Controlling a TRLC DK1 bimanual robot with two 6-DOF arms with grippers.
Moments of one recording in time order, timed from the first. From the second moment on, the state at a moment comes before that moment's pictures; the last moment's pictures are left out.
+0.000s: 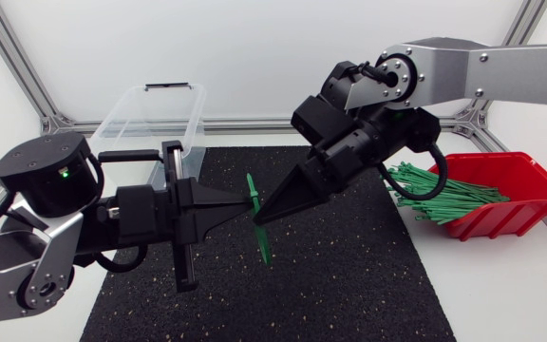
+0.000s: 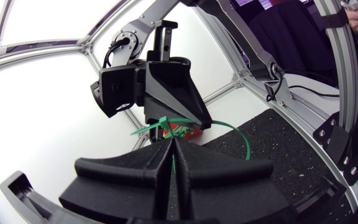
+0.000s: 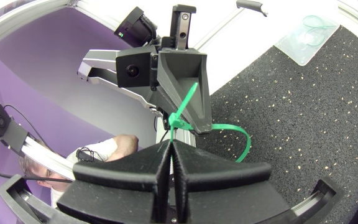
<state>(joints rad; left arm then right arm) -0.49 1.28 0.46 0.72 0.86 0.68 0.50 1.74 1.37 -1.13 -1.20 -0.53</state>
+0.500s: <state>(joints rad) -0.50 1.28 0.46 0.72 0.85 0.68 0.51 1.70 1.32 -1.01 -1.23 -0.53</state>
